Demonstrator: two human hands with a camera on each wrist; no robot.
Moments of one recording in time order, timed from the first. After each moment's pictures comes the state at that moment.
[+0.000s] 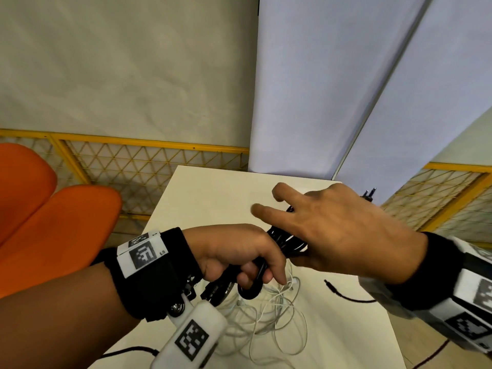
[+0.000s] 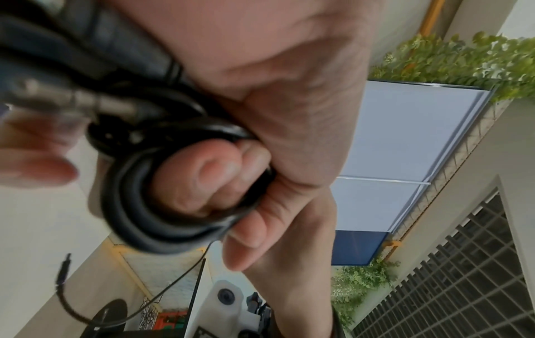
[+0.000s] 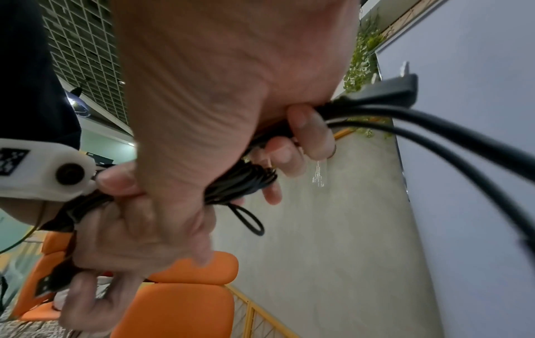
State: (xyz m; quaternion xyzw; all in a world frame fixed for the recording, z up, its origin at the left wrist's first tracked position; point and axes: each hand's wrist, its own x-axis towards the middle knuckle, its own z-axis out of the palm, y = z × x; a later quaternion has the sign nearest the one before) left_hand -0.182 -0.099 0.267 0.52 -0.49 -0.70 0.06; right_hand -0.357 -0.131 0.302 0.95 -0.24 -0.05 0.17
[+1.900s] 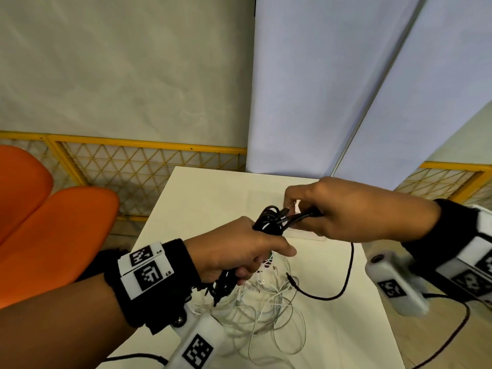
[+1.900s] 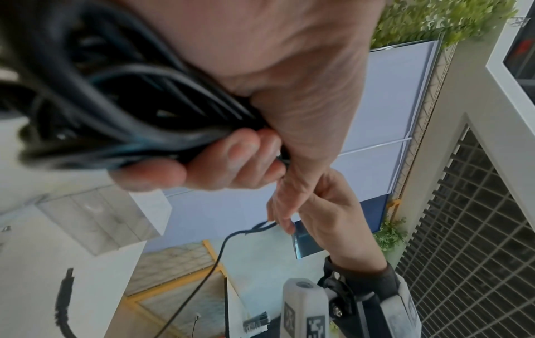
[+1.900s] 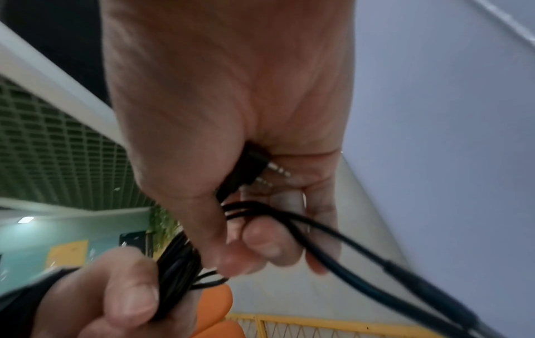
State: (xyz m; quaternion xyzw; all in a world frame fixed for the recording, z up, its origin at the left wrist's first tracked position) left_hand -0.183 -0.098 0.249 0.57 -0.50 -0.62 0.18; right_hand -0.370 -0.165 0.309 0.93 -0.32 -0.04 -0.17
